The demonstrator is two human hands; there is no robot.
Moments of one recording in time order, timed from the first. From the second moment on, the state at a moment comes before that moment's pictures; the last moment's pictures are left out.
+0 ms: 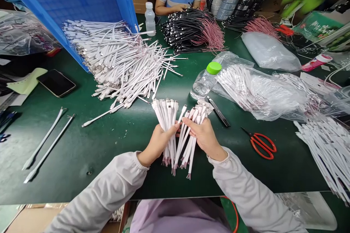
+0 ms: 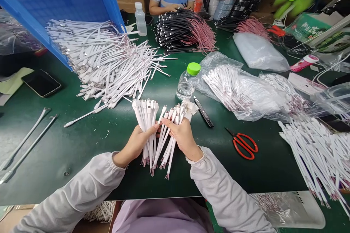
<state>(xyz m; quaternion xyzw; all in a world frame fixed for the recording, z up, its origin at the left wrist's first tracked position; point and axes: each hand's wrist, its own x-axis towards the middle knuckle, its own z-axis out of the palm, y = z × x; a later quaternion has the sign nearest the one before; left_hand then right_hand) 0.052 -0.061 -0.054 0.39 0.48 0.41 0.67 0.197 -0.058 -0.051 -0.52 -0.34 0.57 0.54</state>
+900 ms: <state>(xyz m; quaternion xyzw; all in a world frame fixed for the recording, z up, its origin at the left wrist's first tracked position) 0.050 -0.061 -0.053 0.48 0.49 0.36 0.63 0.199 -0.056 -0.057 -0.43 -0.28 0.68 0.52</state>
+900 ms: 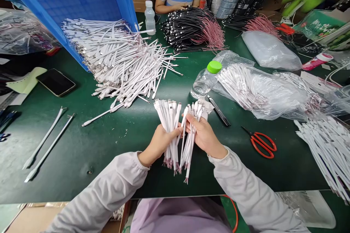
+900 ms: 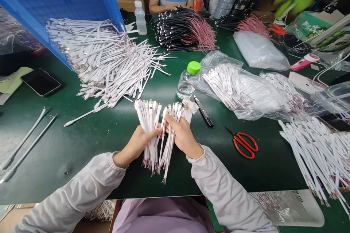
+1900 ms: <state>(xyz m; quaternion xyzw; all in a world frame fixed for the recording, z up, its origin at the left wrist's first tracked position) 0.049 -0.061 -0.053 0.34 0.45 0.41 0.71 0.199 -0.054 -0.058 -0.45 -0.32 0.64 0.53</state>
